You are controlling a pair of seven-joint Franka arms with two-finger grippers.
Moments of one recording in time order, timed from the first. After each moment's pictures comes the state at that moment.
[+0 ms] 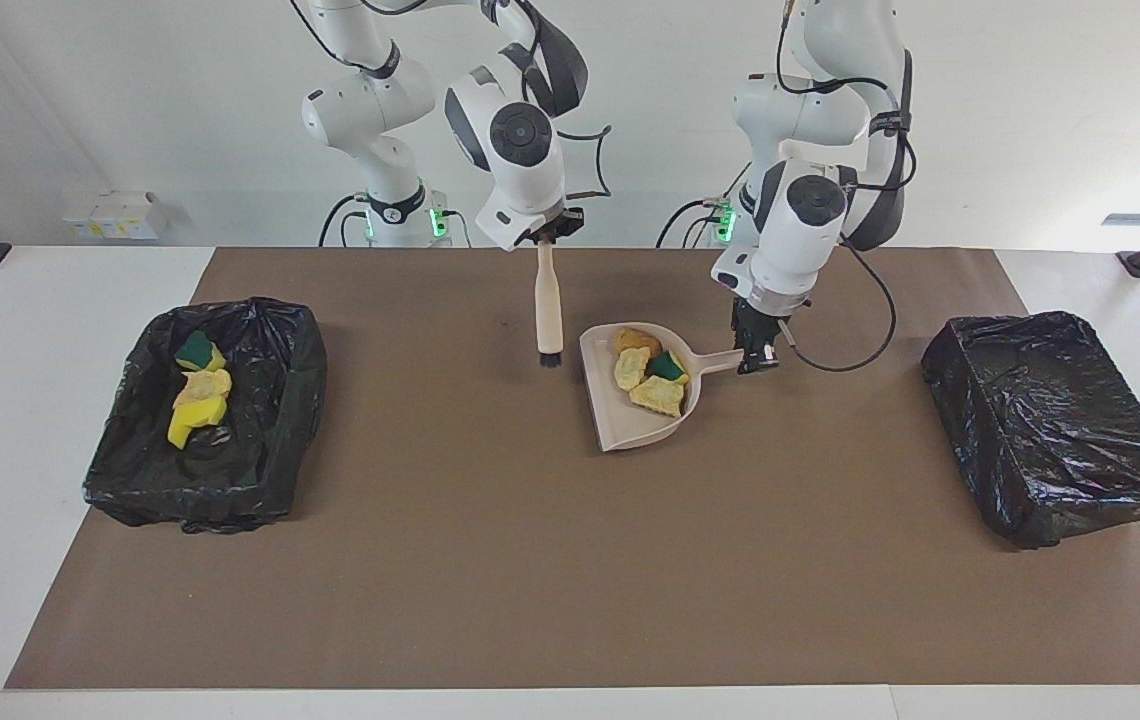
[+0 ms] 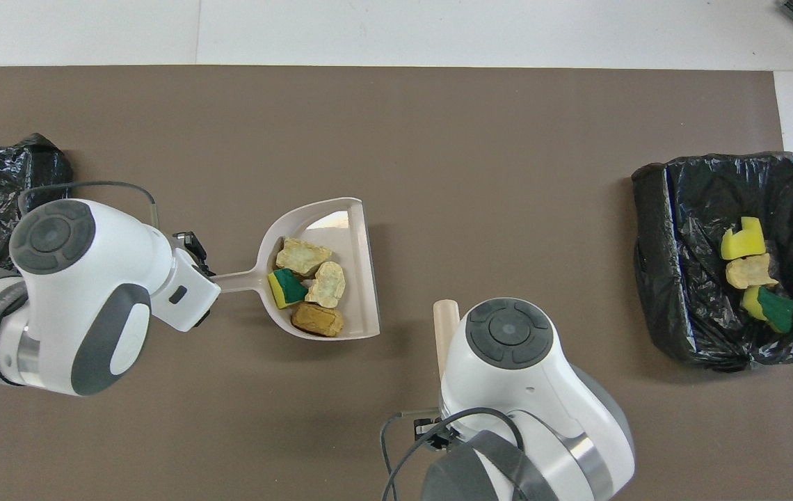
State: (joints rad) left arm -0.25 -0.02 0.00 -2.09 -0.04 2.05 1.25; right arm 0.59 -0.08 0.06 -2.13 0.30 1.65 0.57
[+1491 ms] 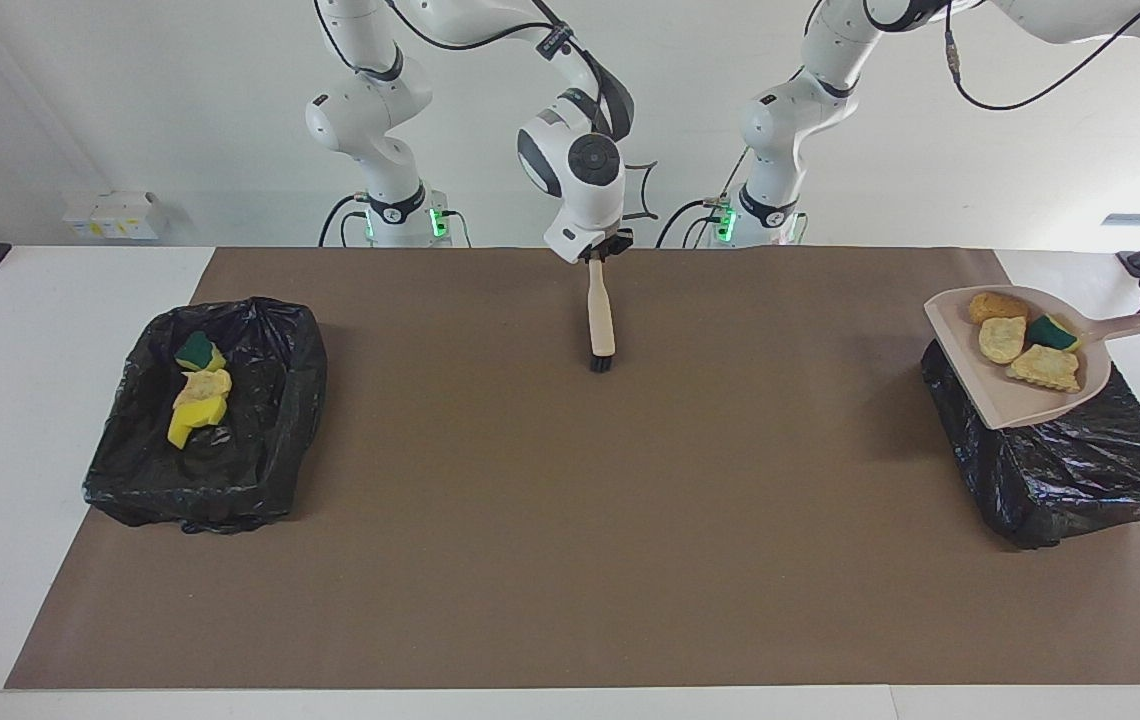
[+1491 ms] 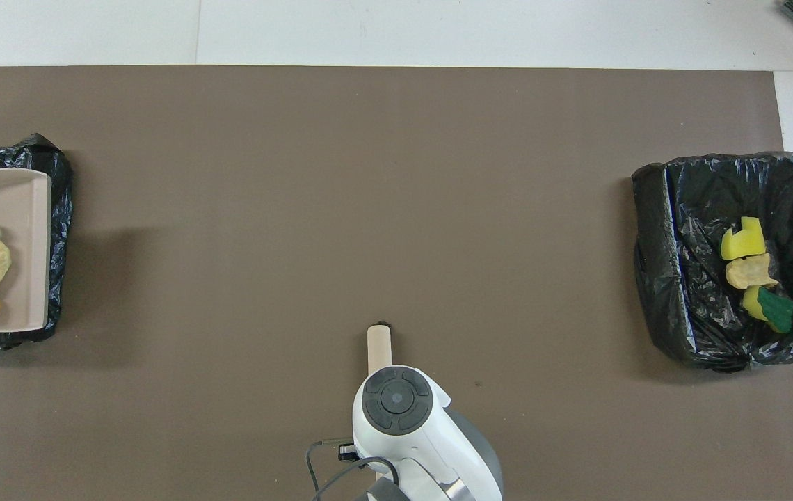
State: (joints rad) left arm 0.45 0.27 0.01 -1.47 0.21 1.85 2.02; right arm 0.79 0.08 0.07 -2.21 0.37 2.04 0.61
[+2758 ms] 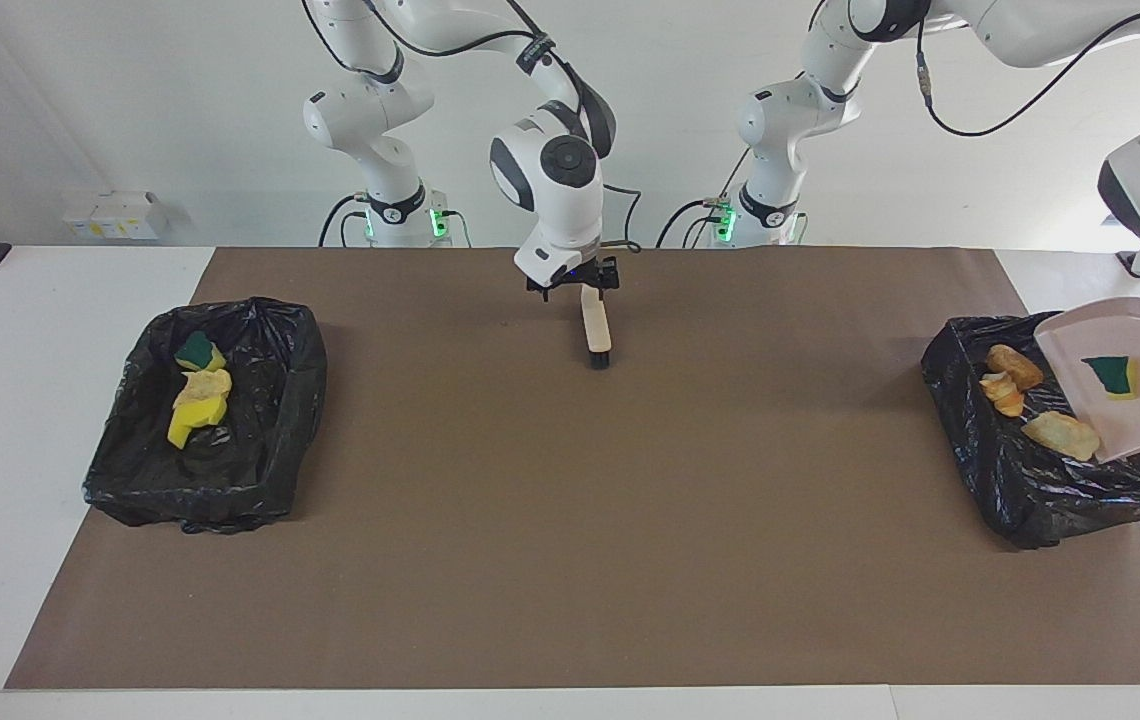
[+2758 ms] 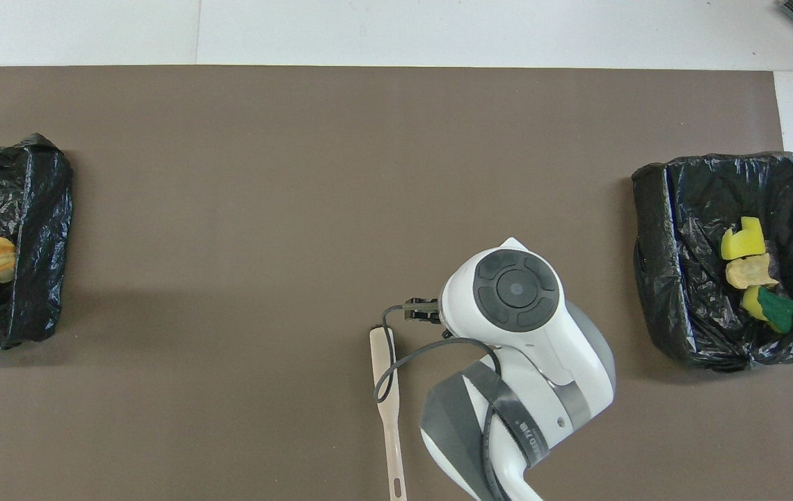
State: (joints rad) left arm 0.25 0.18 -0.01 -1.59 1.21 1.84 1.55; right arm 0.48 0.07 0.04 -1.98 -0.01 2.05 0.58
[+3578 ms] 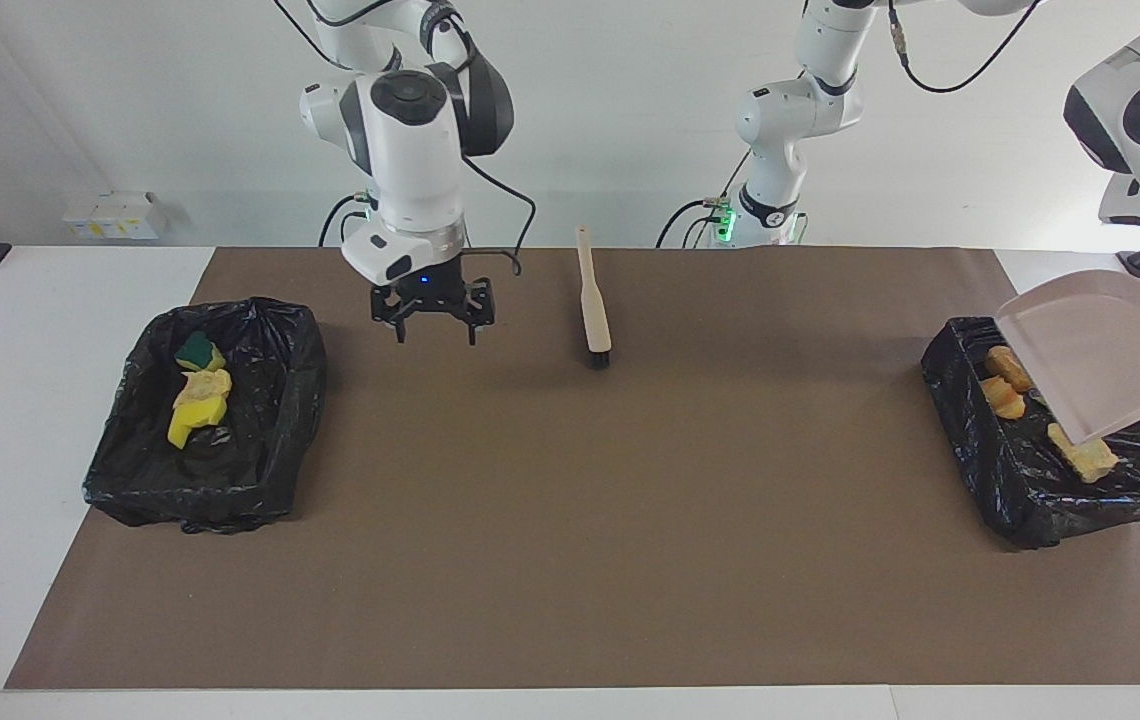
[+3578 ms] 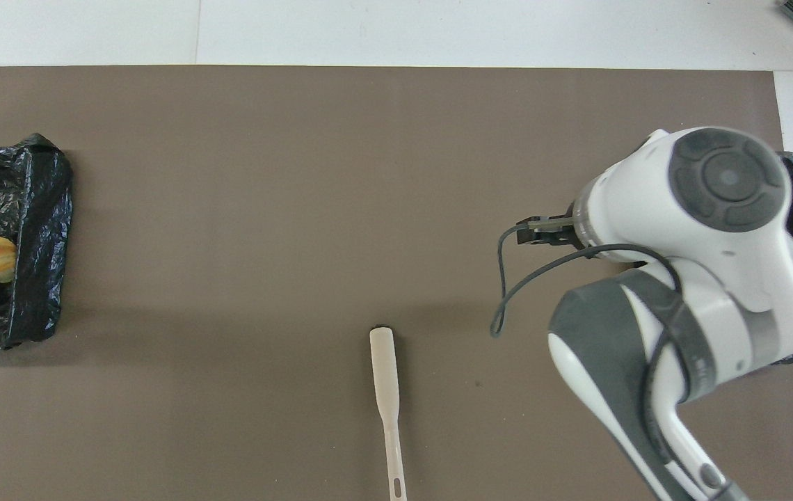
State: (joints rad) left arm 0.19 0.10 -0.02 -1.61 0.56 1.77 1.49; right arm 0.15 -0.01 0.04 -1.71 -0.11 1.78 0.20
